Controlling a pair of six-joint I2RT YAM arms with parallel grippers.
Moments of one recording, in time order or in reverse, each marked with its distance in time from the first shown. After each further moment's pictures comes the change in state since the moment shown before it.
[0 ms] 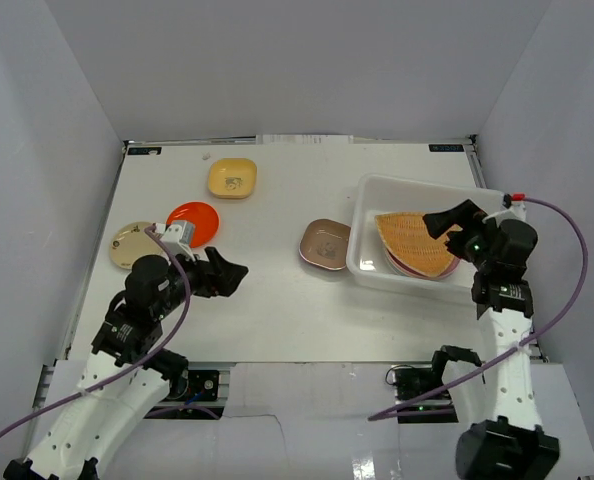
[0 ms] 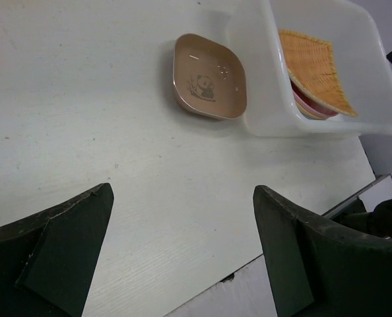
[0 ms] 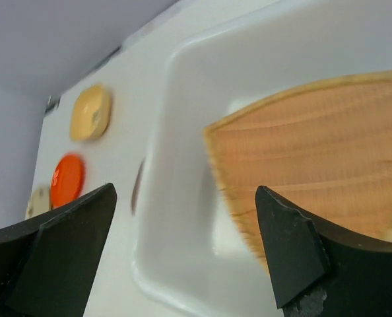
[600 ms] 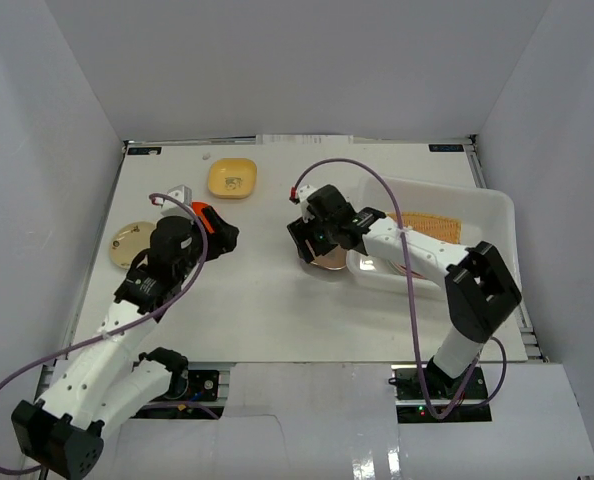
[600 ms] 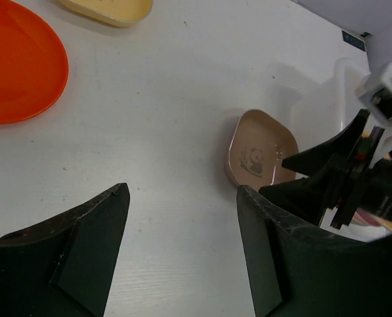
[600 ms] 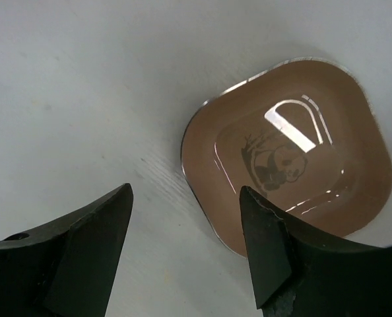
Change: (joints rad) left arm 0.005 0.305 0.123 0.111 -0.311 -0.114; right arm 1.036 0.887 0.596 -0.155 0.380 -0.492
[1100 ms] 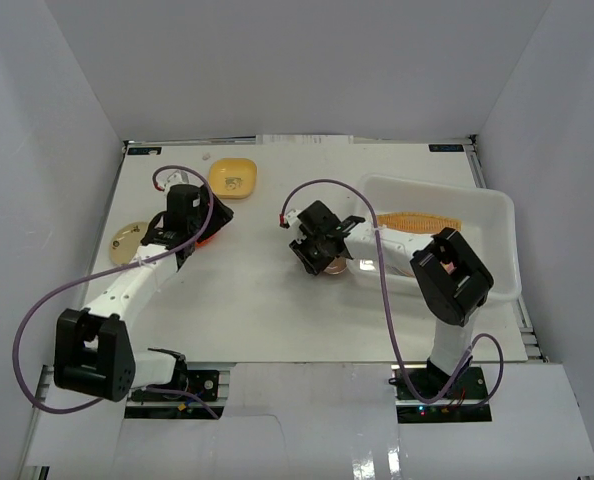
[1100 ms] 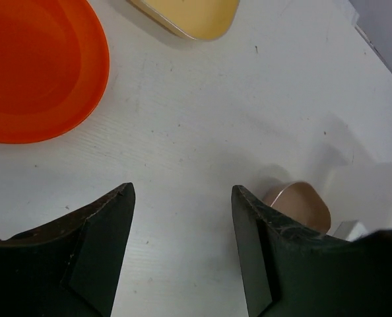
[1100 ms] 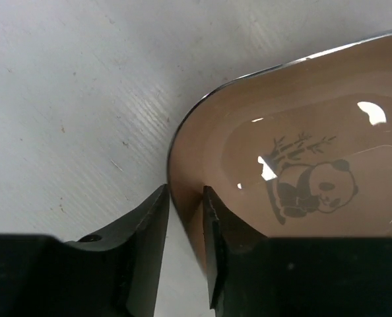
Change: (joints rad) left arm 0.181 0.459 0.089 0.164 0.036 -0.153; right arm 0.018 0.203 -0.020 -0.025 -0.061 -0.168
